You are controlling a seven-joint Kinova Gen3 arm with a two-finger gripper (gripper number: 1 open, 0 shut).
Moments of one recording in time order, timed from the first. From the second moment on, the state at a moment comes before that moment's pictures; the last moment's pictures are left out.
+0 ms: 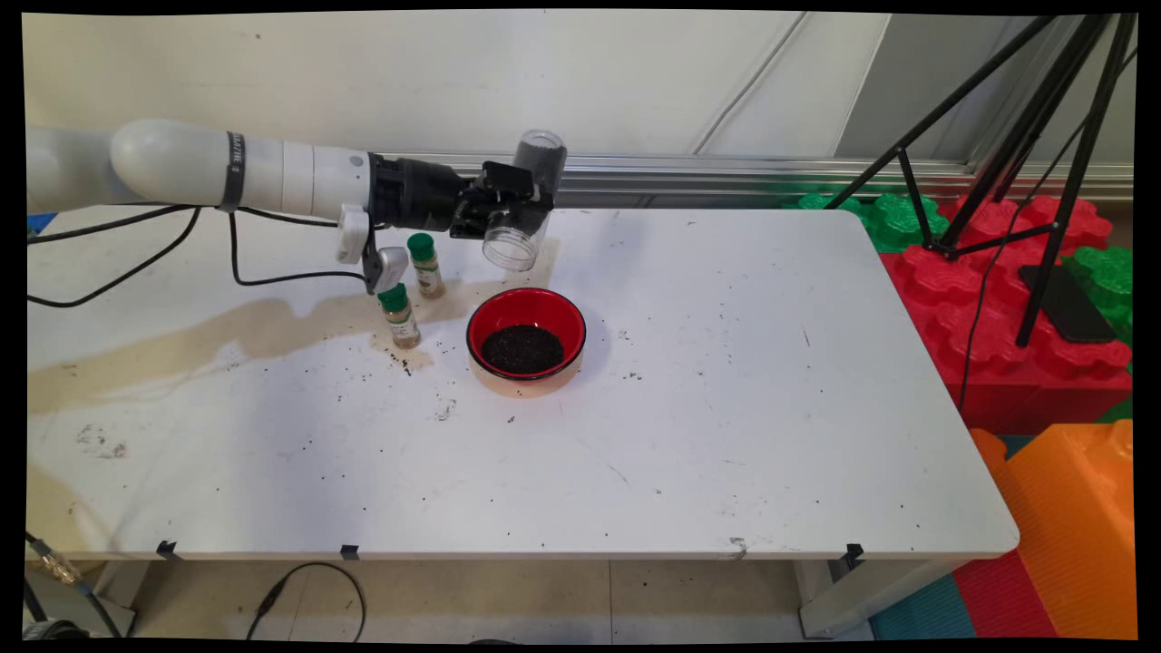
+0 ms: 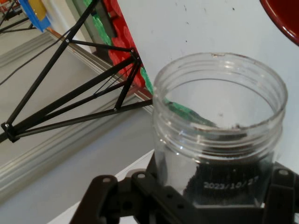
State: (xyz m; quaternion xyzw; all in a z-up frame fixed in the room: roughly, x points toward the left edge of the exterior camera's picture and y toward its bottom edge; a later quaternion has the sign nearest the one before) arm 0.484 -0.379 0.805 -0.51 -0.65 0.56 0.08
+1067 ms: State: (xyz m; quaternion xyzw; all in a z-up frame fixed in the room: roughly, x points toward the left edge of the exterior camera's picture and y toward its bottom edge) arm 0.484 -0.377 0.805 -0.57 -0.59 0.57 0.01
